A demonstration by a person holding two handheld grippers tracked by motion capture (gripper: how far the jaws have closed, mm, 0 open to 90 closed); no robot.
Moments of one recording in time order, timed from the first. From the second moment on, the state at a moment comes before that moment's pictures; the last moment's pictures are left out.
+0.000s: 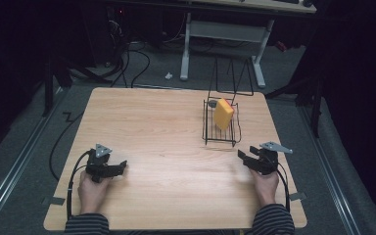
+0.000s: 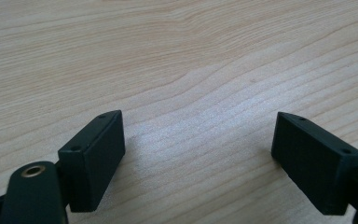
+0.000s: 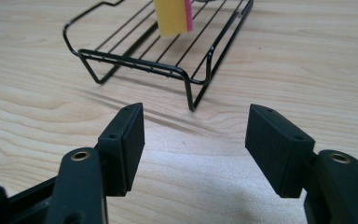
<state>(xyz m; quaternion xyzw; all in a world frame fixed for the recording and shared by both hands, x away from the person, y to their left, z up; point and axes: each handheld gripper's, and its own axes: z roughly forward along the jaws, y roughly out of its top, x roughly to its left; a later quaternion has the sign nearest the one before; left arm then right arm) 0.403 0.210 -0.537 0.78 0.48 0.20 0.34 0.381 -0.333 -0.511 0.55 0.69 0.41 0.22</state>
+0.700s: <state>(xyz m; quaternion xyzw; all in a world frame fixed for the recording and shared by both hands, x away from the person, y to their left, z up) 0.403 0.210 -0.537 0.78 0.48 0.20 0.34 0.393 -0.331 -0.528 0.57 0.71 0.34 0.23</state>
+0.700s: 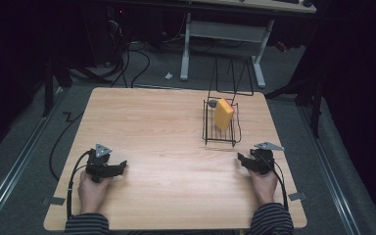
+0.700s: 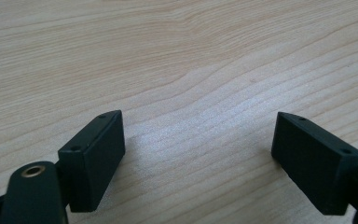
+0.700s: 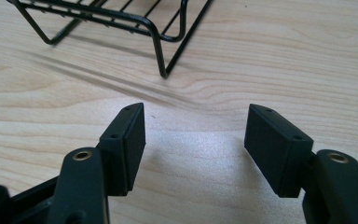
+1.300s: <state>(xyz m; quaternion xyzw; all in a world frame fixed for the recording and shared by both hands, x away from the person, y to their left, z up) 0.403 0.210 -0.537 0.78 0.48 0.20 0.34 0.398 -0.324 -0.530 0.55 0.73 0.31 0.25</state>
